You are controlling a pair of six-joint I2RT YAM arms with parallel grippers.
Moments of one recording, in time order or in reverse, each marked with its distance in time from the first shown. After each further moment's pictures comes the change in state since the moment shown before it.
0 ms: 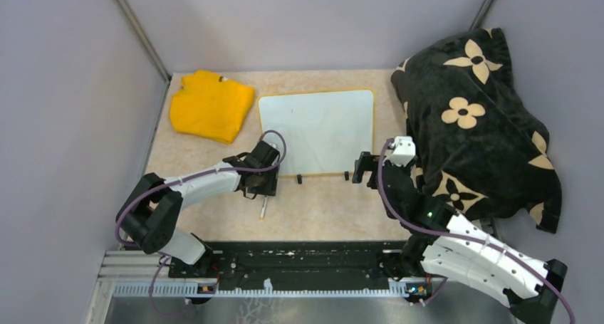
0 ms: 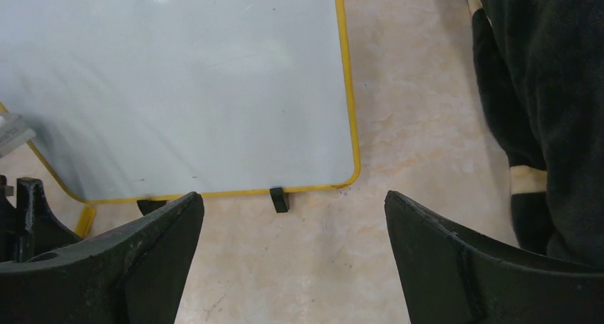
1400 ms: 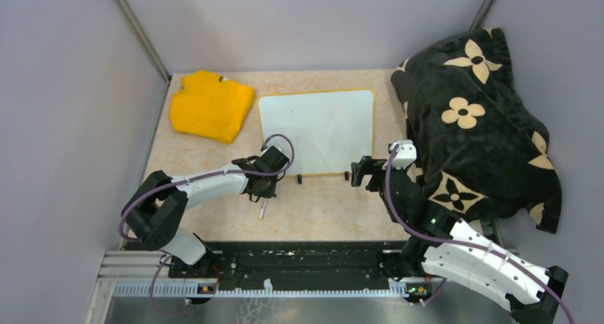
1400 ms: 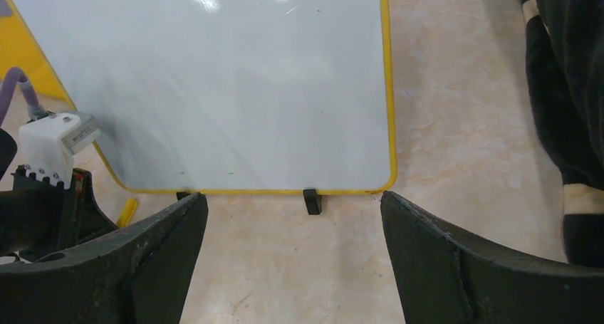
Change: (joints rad) left arm -0.089 0.040 0.033 -0.053 -0.159 -0.027; right arm 0.000 -0.107 -0.087 0.116 -0.088 -0.035
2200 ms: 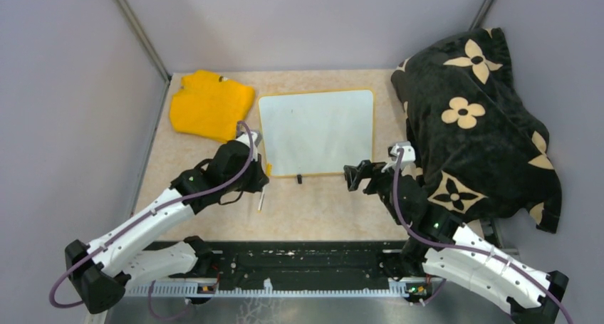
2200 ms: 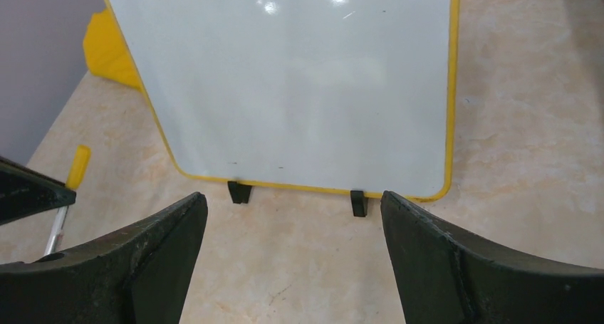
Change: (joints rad) left arm 0.000 -0.539 0.024 -0.160 0.163 0.018; right arm 0.000 -0.069 -0.045 0.076 -0.130 -0.007
